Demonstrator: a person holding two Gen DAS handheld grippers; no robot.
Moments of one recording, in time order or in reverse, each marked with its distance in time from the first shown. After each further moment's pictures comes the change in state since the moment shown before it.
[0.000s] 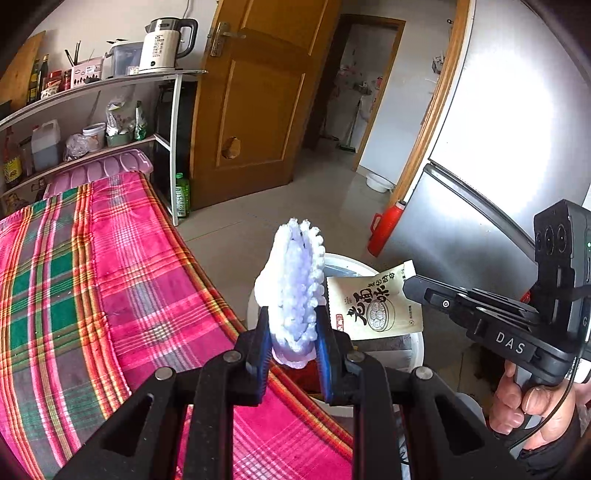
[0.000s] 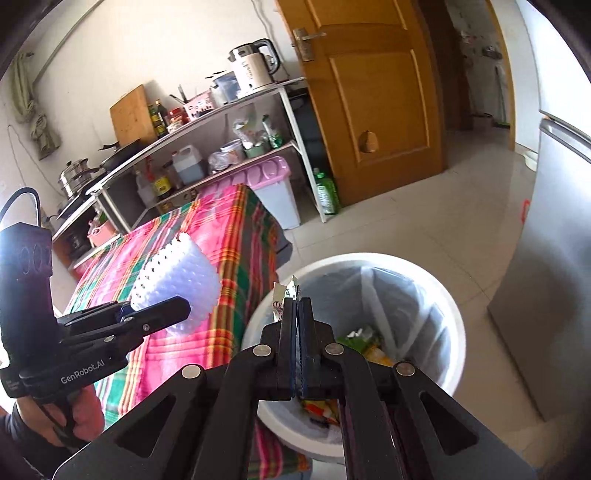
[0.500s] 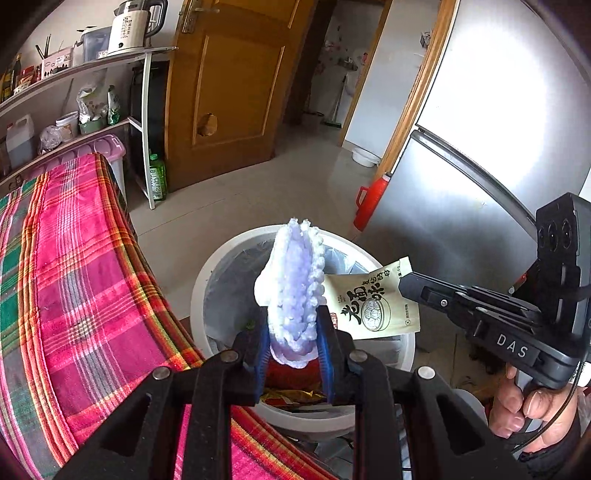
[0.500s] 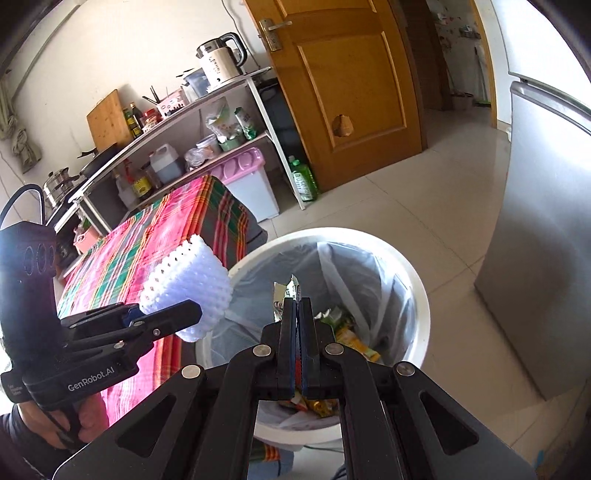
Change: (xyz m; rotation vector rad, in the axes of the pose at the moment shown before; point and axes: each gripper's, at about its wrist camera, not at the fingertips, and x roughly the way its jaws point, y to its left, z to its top) left arm 0.054 -0.035 -0.005 0.031 0.096 -0.040; right arm 0.004 -0.046 -0.017 0.071 0.040 -0.038
